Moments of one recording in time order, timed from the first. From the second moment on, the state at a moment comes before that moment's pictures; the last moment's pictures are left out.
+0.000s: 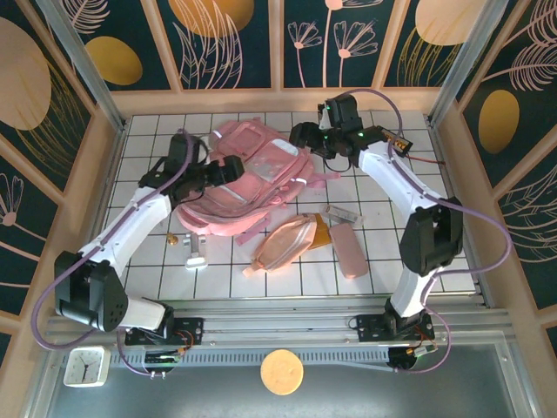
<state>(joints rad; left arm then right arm) -0.30 1.40 1.11 -0.44 0.26 -0.63 0.42 1.79 1.64 -0.55 -0.32 0.62</state>
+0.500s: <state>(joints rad) -0.23 1.51 0.86 -0.25 0.39 -1.04 0.43 1.84 1.54 -0.56 -0.44 0.59</state>
